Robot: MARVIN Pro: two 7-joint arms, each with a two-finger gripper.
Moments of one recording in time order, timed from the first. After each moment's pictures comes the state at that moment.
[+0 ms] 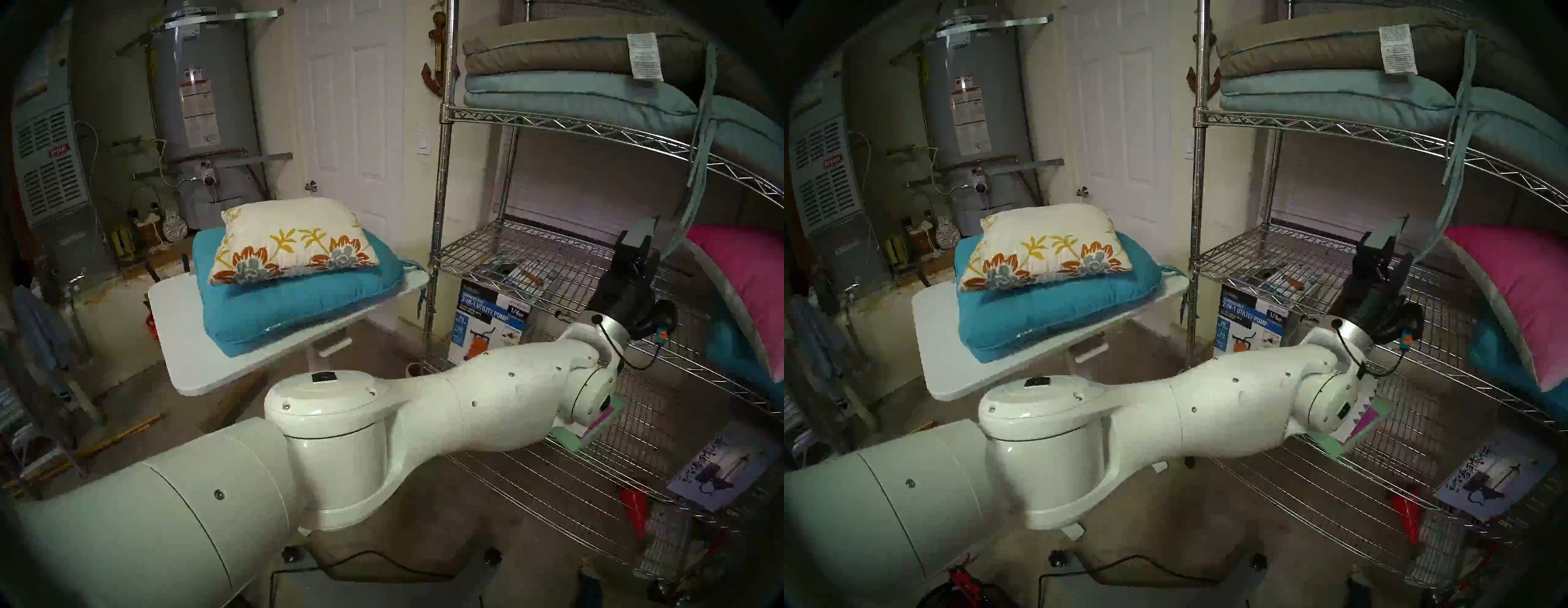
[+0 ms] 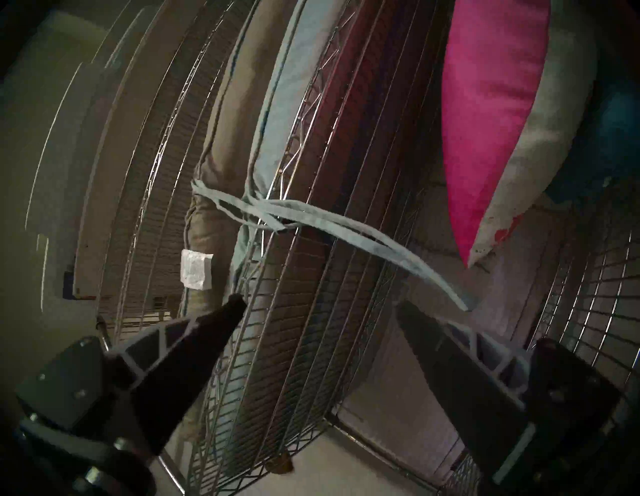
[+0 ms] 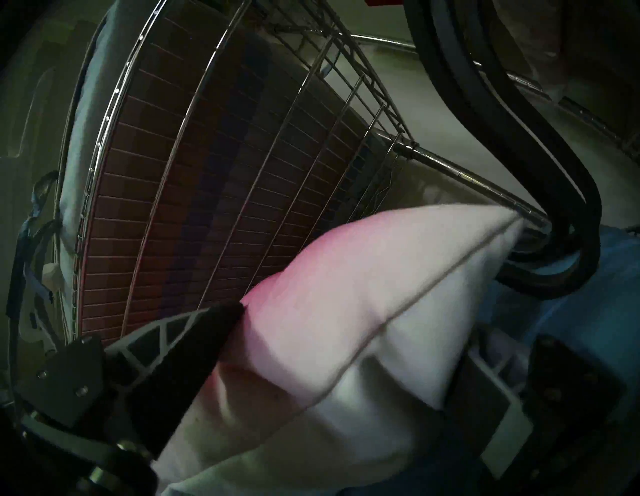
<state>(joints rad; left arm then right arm) 0.52 -1.94 -0.07 -0.86 0.32 0.16 0.85 -1.46 -0.39 2.88 -0.13 1.09 0.31 1.25</state>
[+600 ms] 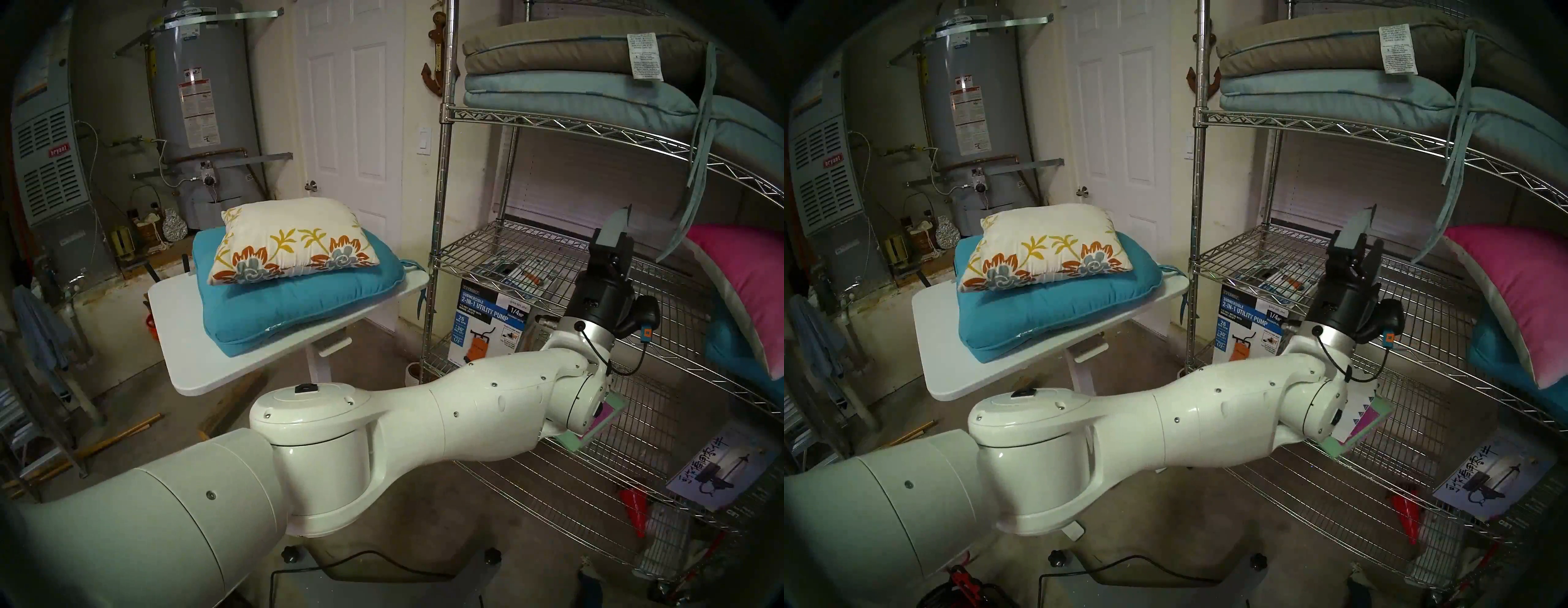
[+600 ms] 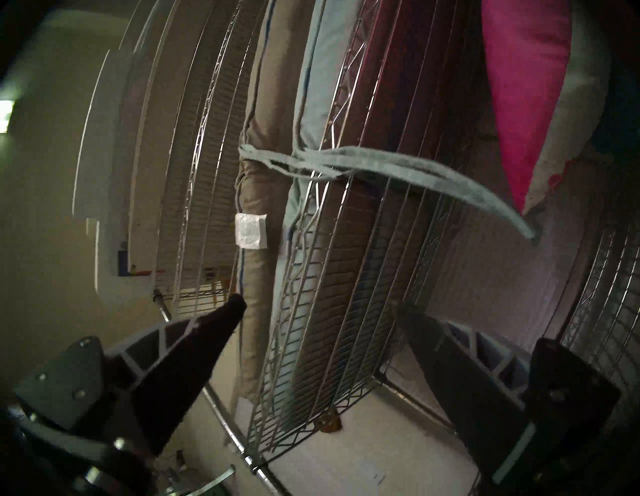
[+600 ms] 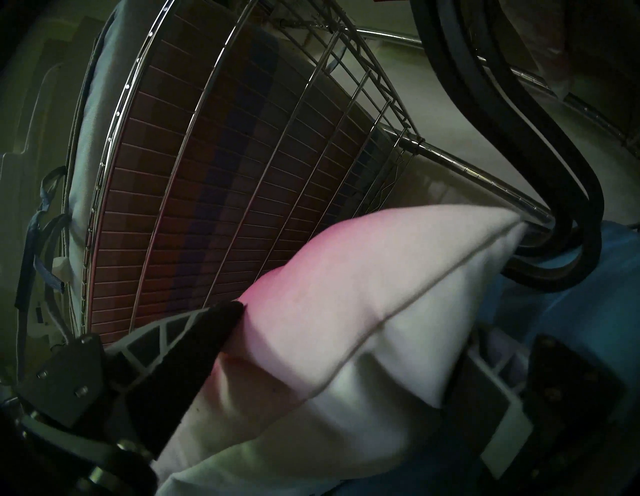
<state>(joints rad) 0.59 -1.85 -0.12 -0.98 0.36 0.38 1.03 -1.49 -0.40 2.88 -0.13 1.09 0.32 1.29</state>
